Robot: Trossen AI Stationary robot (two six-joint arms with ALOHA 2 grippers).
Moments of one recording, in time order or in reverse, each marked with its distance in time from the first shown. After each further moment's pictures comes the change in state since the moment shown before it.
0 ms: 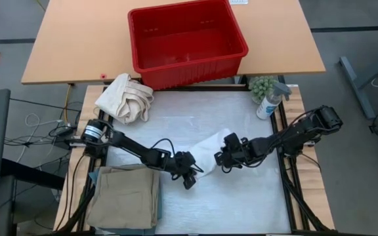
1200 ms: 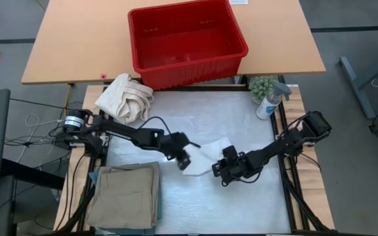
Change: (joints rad) left arm 0.172 -0.256 -0.003 -0.308 0.130 0.077; right arm 0.136 0.179 0.000 0.148 -0.024 0.259
